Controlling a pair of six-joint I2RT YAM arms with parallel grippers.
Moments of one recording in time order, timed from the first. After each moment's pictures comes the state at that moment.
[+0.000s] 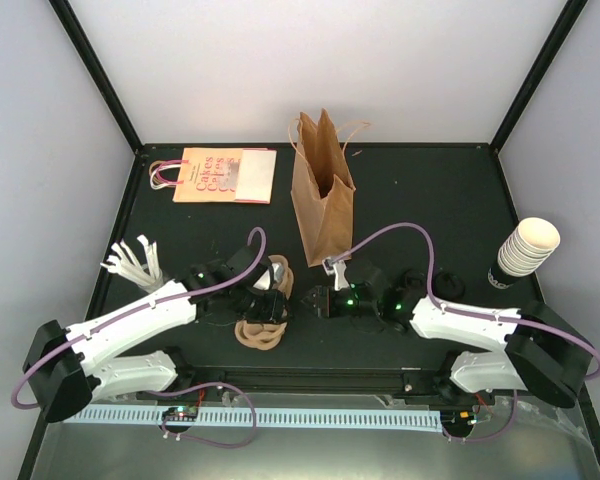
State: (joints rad) left arm -0.85 1.10 0.77 -0.71 0.36 -0.79; right arm 0.95 1.25 0.52 0.18 -0.29 0.86
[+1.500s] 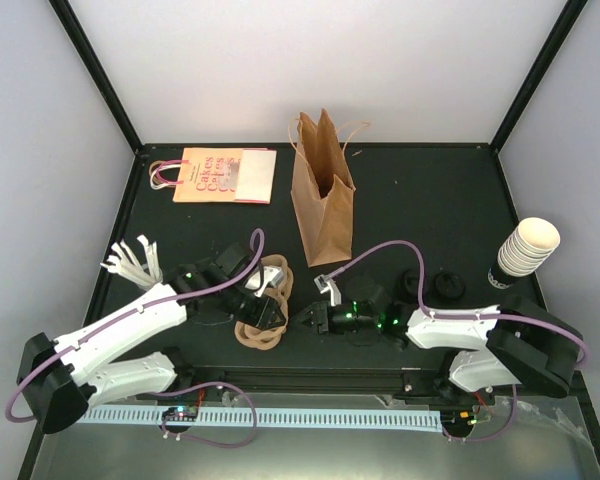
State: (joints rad) left arm -0.79 1.03 0.78 -0.81 0.46 -0.49; right arm 1.03 1.32 0.39 0.51 -0.47 1.11
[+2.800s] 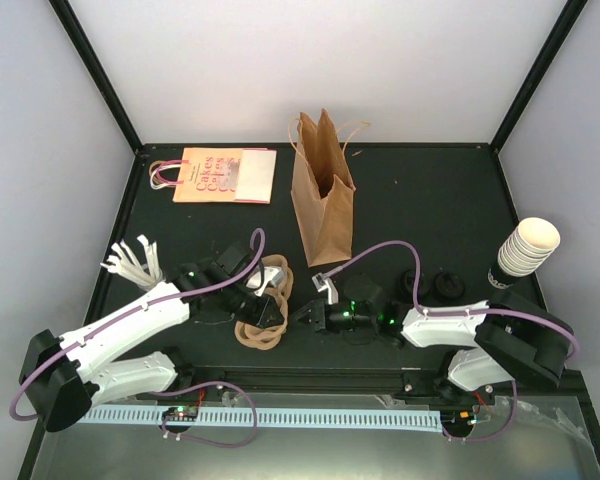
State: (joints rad) left arm -0.77 1.06 0.76 -0.78 0.48 -0.50; right arm 1.03 1.38 0.39 0.61 -0.47 1.16
